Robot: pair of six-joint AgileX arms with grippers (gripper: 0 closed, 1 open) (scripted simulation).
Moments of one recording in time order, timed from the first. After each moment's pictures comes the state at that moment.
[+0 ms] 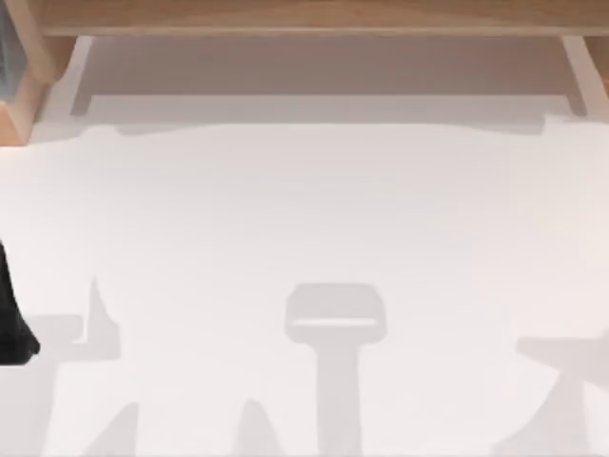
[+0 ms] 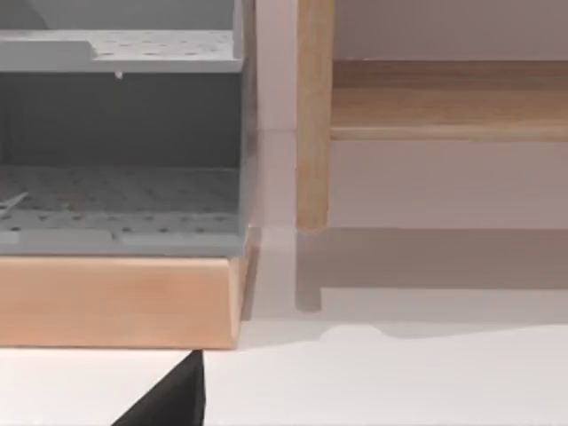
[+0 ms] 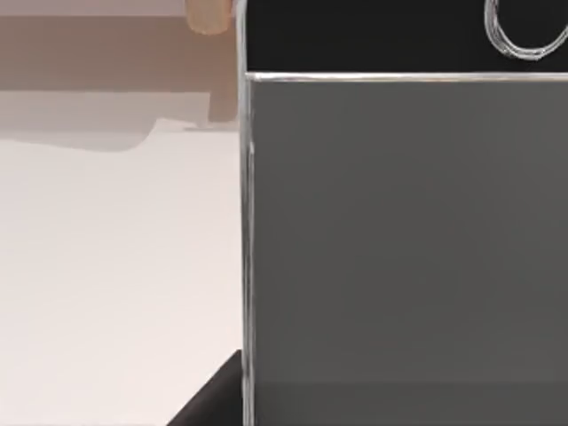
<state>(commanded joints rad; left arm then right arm) 0.00 0.00 0.00 0.00 0.00 0.00 -0.64 0.76 0.28 0.06 -0.57 -0.25</state>
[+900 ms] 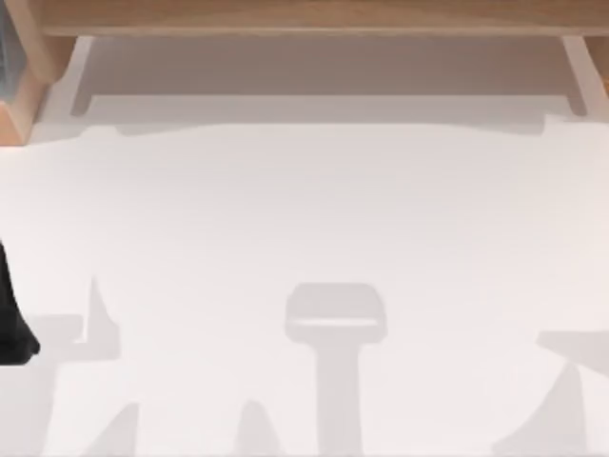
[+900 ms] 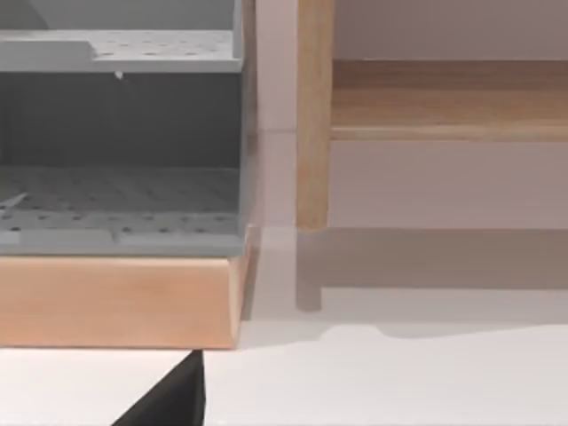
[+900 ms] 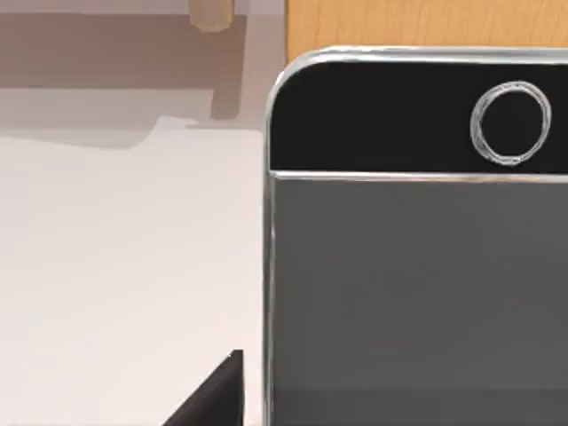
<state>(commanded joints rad) 0.00 0.00 0.00 0.00 0.00 0.00 -0.64 0.76 0.28 0.06 -0.57 -0.25</state>
